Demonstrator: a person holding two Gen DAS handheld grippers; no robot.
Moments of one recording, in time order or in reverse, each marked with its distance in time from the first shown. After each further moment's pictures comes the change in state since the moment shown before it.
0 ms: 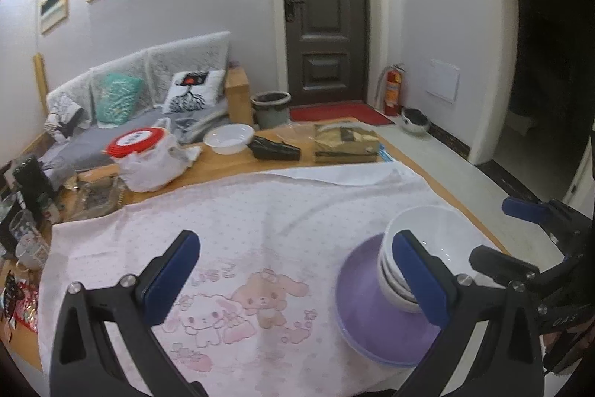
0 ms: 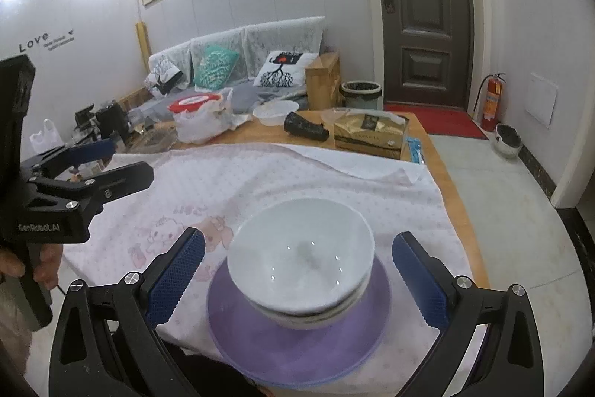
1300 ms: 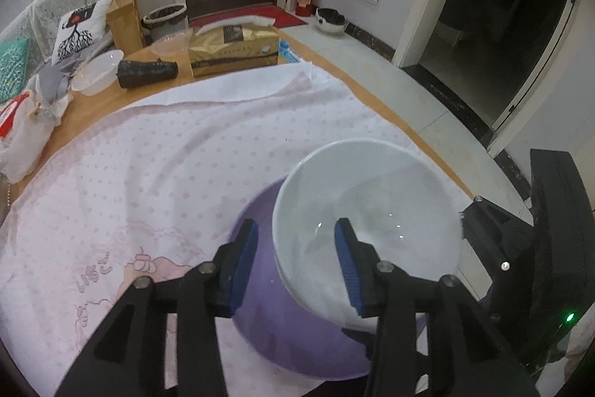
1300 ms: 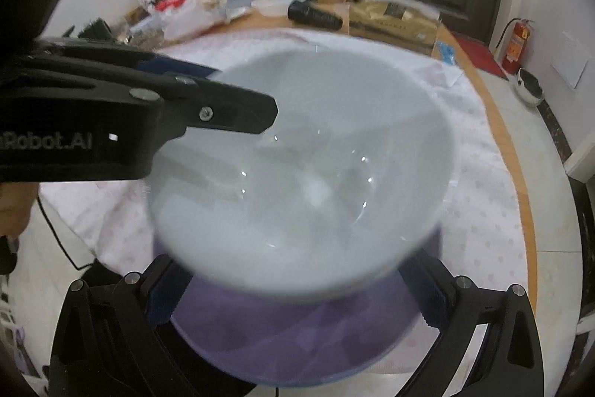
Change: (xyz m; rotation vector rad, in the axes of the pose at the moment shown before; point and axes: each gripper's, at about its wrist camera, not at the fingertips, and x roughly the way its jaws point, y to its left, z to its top) left arm 0.122 -0.078 0.004 0.155 0.418 -0.361; right arm 0.086 -0.013 -0.050 -0.022 0.354 0.028
